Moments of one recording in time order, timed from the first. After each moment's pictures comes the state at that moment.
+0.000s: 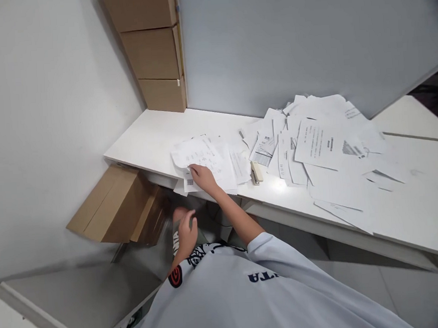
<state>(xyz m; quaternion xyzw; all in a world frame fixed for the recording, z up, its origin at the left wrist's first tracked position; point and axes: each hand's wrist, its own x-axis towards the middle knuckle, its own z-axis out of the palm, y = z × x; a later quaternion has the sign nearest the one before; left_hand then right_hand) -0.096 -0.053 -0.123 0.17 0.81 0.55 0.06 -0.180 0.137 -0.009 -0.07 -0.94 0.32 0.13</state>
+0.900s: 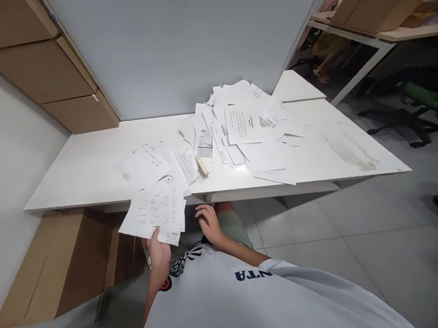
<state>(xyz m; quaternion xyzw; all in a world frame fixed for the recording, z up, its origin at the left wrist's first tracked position) -0.104 0.010 -0.063 -0.14 0.51 0.83 0.18 0.012 0.145 -0.102 -0.23 -0.76 0.49 0.36</state>
